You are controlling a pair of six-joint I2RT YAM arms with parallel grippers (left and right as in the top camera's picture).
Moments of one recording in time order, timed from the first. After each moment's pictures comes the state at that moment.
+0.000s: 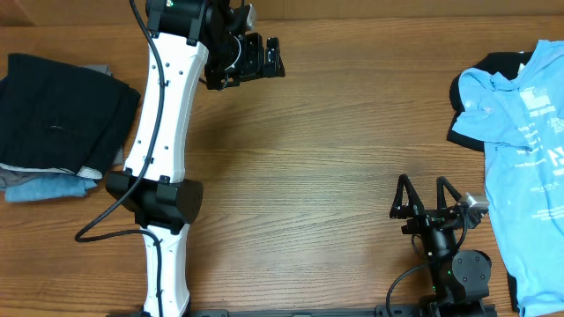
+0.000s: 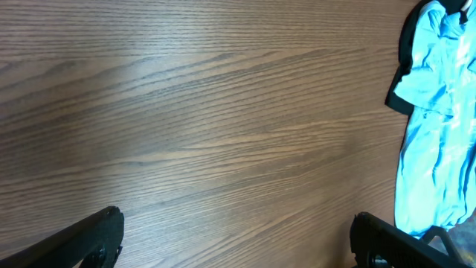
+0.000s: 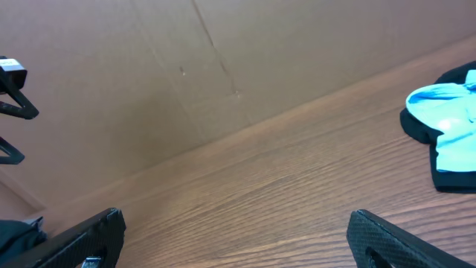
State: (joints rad) left arm -0.25 2.27 2.67 -1.65 0.39 -0.31; right arm 0.12 0.01 0.02 -0.03 0.02 0.46
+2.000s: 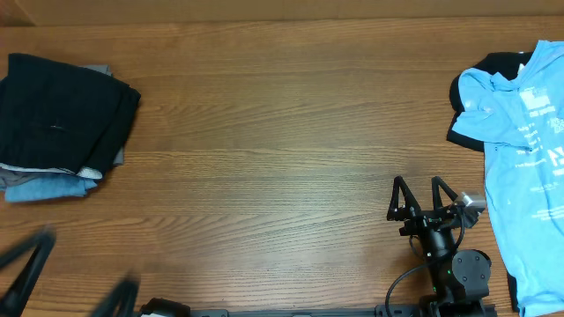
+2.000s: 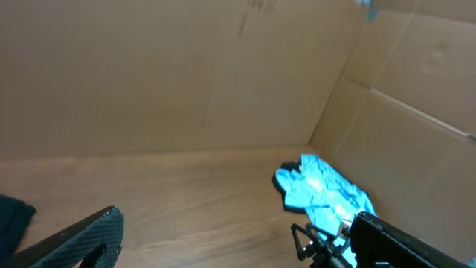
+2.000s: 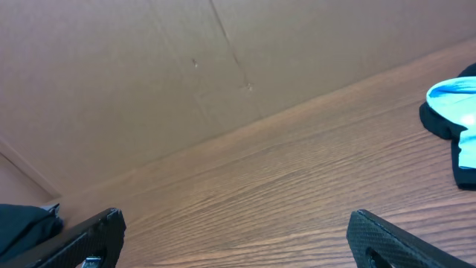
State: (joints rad) left arm -0.25 1.09 2.64 -1.69 0.23 -0.31; right arm 0.12 0.01 0.02 -0.03 -0.03 0.46
